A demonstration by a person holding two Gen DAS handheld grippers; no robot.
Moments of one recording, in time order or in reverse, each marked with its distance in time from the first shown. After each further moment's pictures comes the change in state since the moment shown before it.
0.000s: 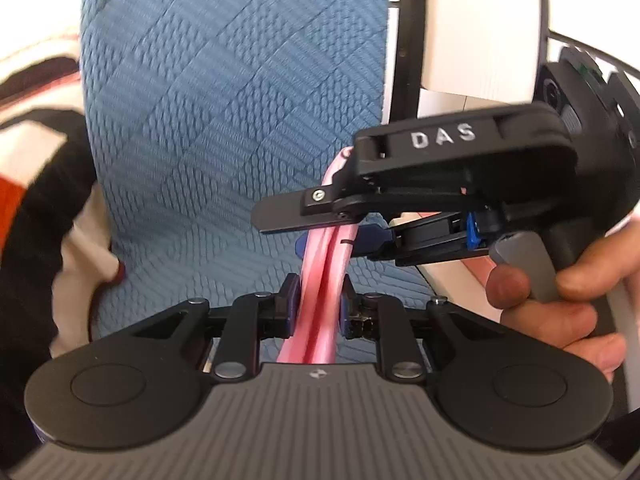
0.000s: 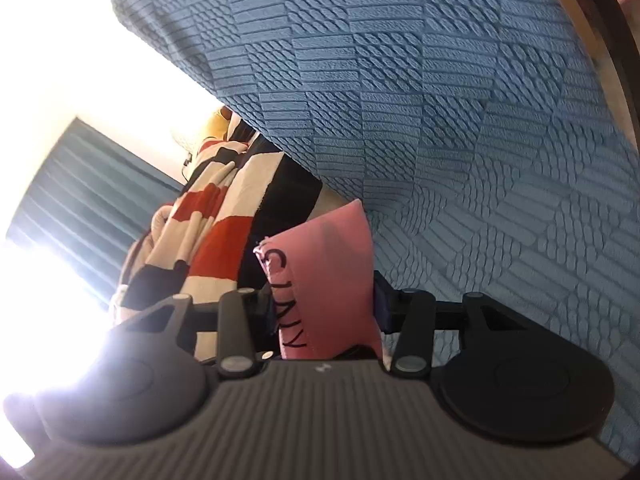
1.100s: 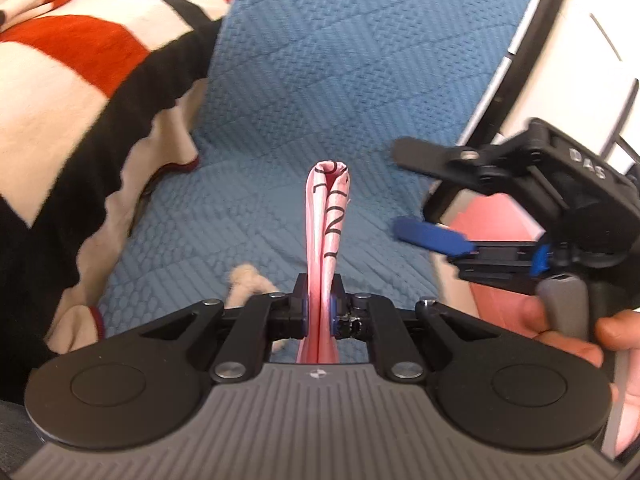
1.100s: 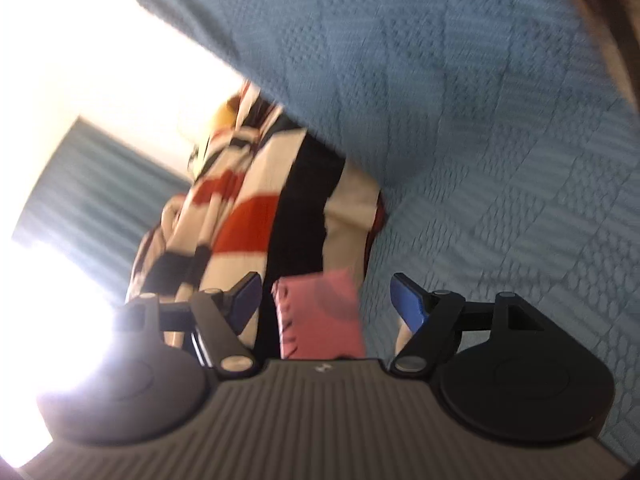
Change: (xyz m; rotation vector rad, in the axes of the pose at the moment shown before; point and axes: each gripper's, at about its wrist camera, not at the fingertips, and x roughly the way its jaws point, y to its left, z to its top) left arm -0.048 0.053 -0.038 -0.470 0.064 0.066; right arm -0.015 0.029 -0.023 0.020 -0.032 -0.022
